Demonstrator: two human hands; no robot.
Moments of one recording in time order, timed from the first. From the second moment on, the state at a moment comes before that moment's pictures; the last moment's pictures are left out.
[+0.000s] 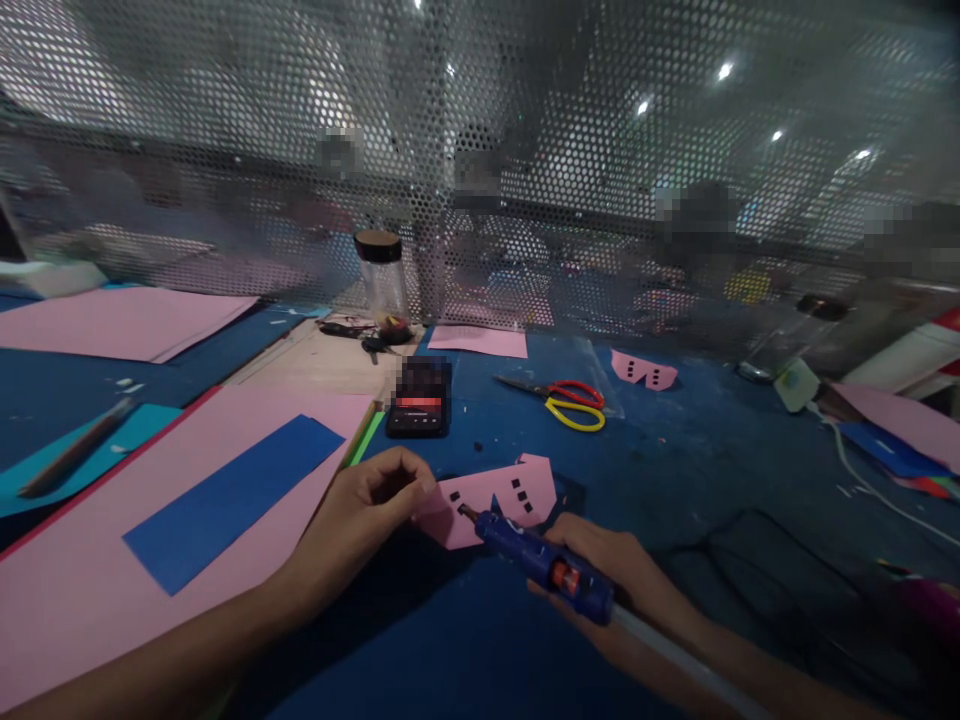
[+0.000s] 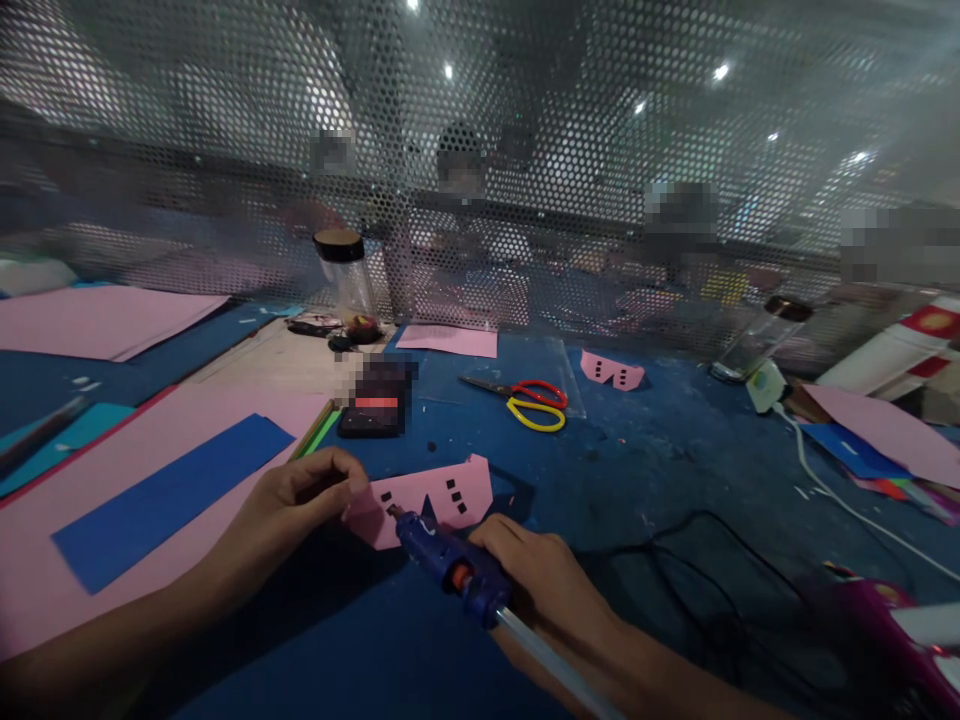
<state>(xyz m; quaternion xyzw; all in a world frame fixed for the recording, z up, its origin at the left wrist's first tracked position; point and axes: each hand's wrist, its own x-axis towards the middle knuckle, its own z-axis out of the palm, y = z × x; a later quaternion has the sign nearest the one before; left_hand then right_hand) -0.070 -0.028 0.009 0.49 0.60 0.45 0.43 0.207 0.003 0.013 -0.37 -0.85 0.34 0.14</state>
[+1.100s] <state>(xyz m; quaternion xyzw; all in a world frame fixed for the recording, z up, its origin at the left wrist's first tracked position) -0.069 -0.027 0.011 0.49 0.60 0.45 0.43 0.210 0.002 0.013 -0.38 -0.85 0.34 0.15</state>
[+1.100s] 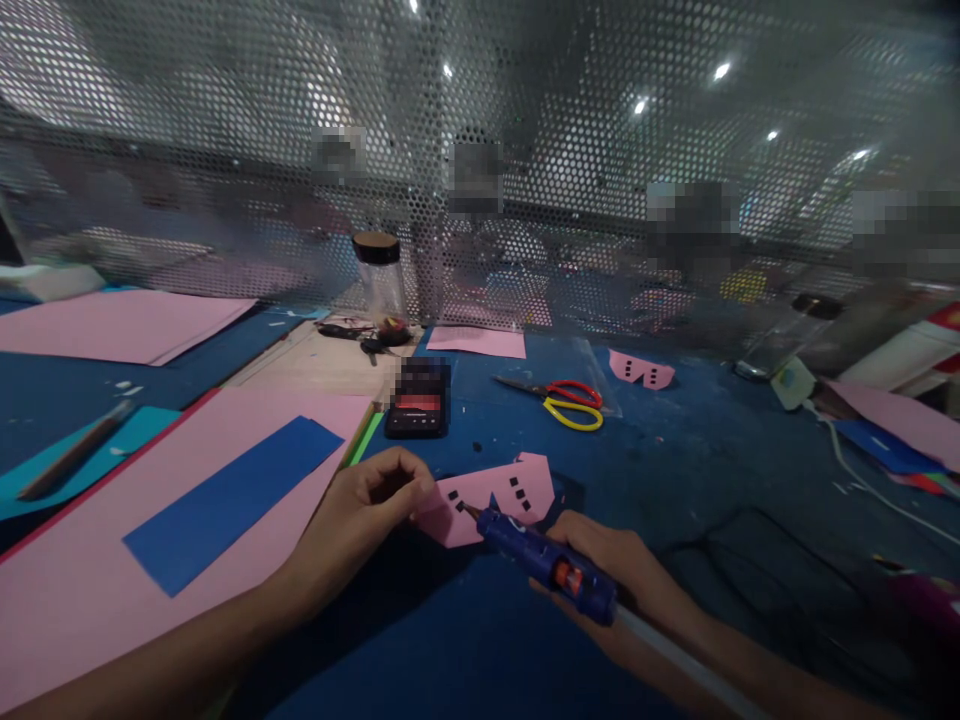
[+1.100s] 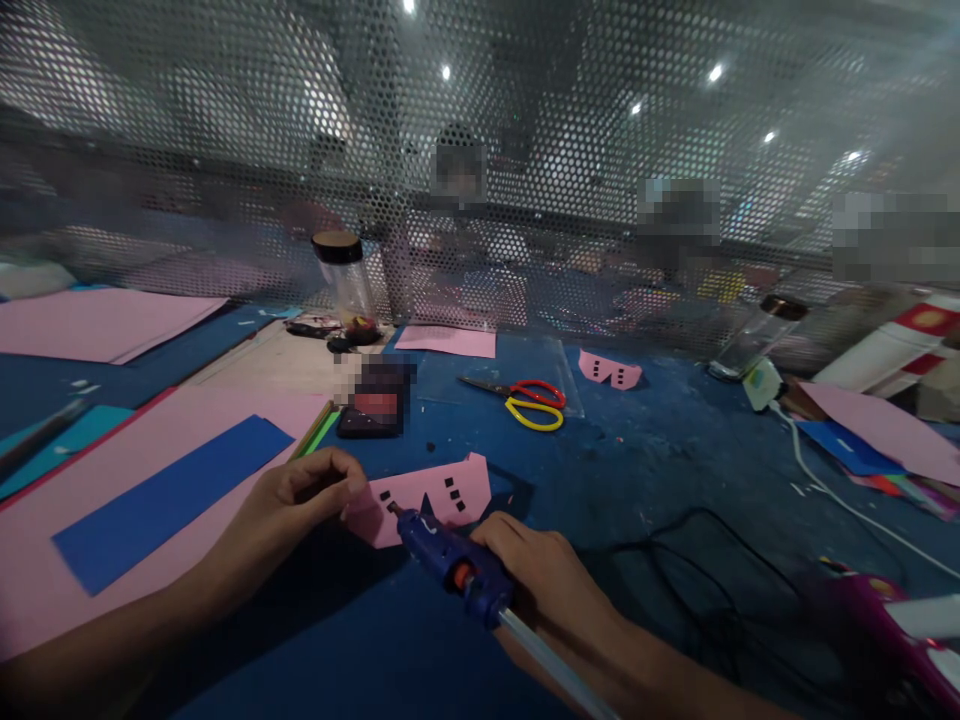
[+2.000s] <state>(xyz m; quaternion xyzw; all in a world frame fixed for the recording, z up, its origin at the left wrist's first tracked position) -0.070 -0.027 0.008 0.48 0.59 0.47 0.44 0.208 0.002 0.011 -0.40 -0.84 0.34 0.15</state>
